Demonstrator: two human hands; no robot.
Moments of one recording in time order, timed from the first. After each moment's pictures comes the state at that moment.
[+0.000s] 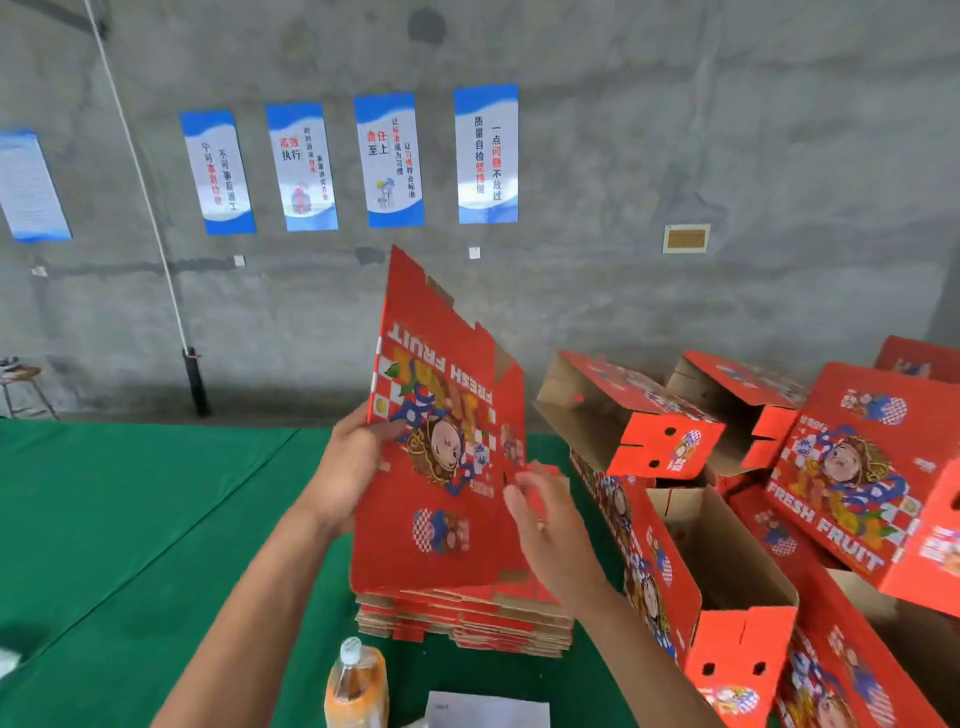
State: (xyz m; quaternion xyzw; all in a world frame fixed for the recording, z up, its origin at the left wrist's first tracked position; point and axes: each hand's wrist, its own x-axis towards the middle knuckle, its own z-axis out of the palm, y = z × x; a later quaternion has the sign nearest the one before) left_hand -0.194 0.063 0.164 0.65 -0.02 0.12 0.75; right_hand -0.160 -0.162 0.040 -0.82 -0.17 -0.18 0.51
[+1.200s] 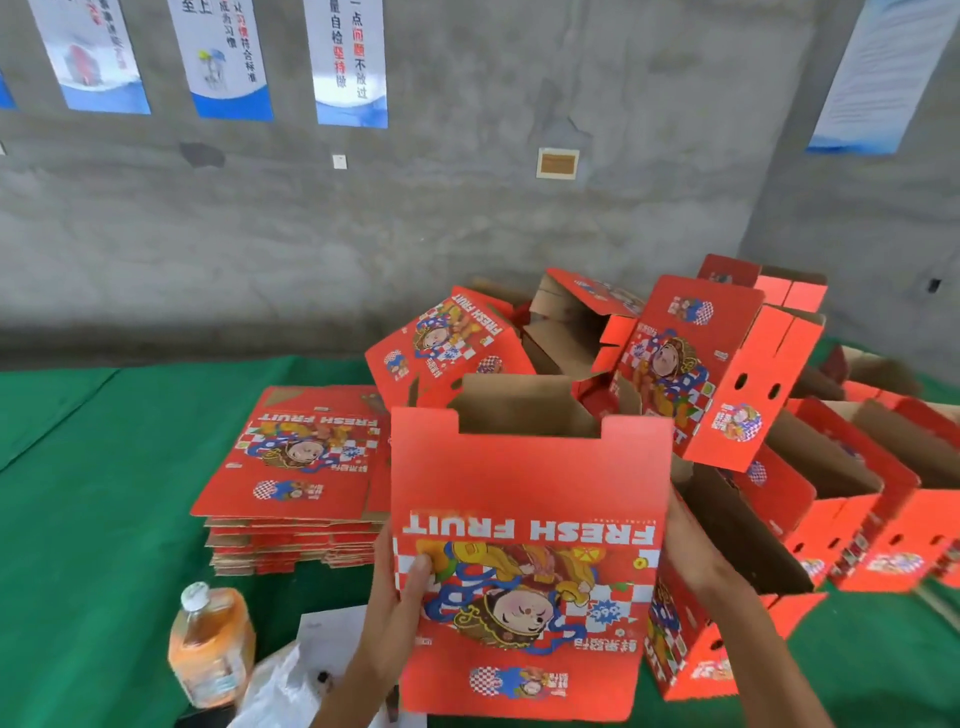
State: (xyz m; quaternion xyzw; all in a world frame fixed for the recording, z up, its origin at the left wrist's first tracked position) left_hand -0.240 -0.090 -0.112 0.63 -0.02 -0.04 0.77; right_hand -0.271 -0.424 -0.022 -0.79 0.08 -0.06 0.60
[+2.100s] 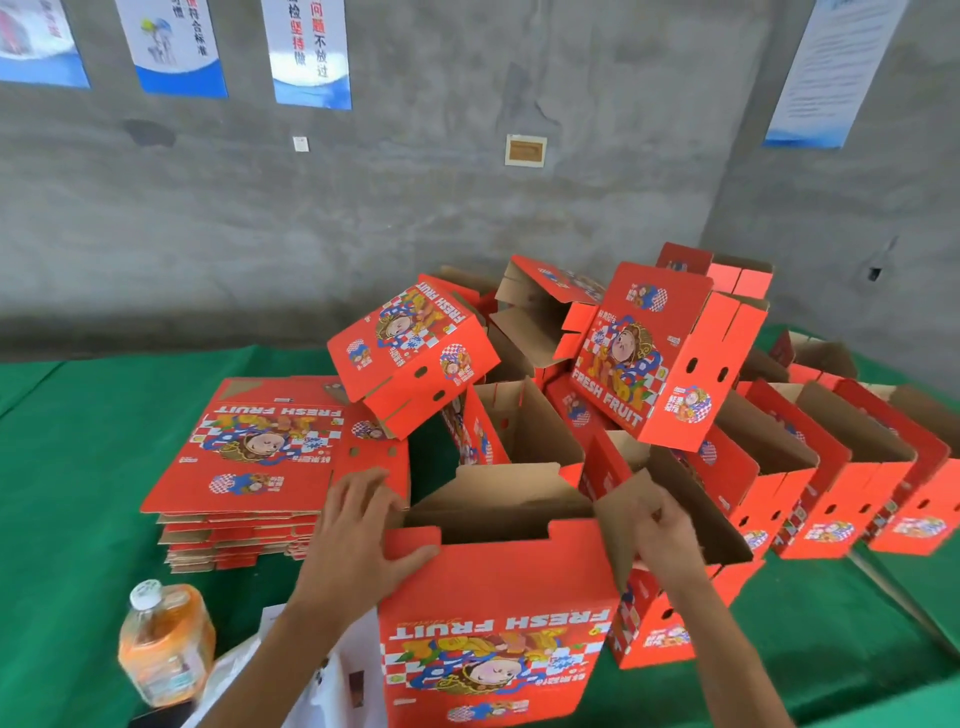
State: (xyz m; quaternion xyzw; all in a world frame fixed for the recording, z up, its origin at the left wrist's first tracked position) left_hand -0.213 -0.081 -0.059 0.91 -0.24 0.21 0.25; right_hand -0.290 -0.437 -0.043 -0.77 0.27 -0.19 0.55
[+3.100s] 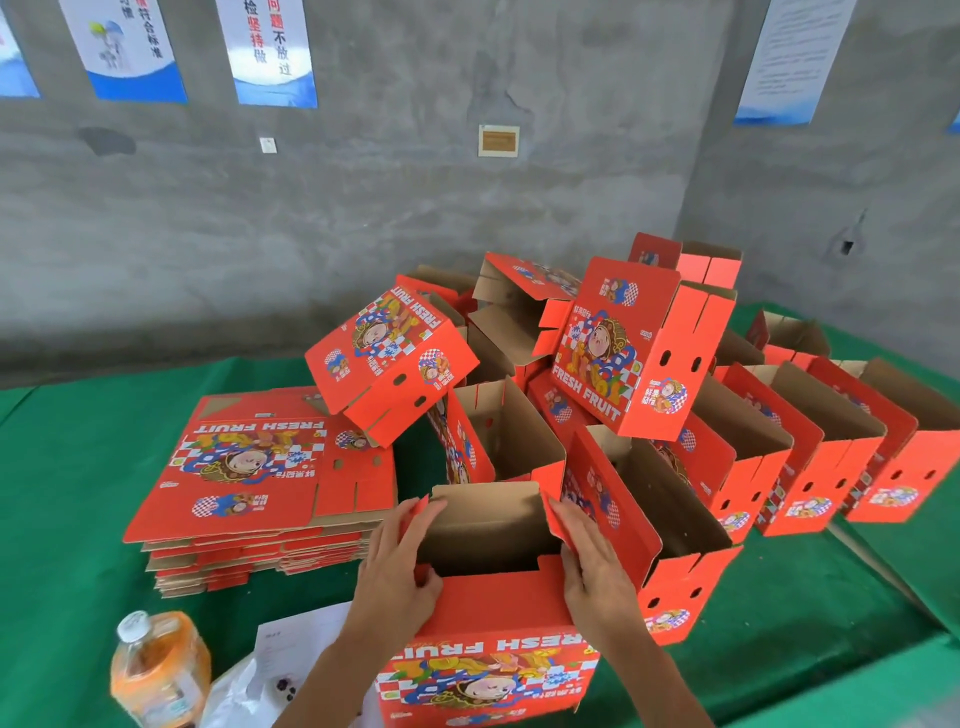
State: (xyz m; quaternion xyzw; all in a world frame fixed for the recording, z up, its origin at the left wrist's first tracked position) left_hand -0.237 -0.135 -0.066 0.91 -0.22 0.05 0.35; right_hand -0.313 -0.394 -0.090 -0.92 0.07 -0.19 0.34
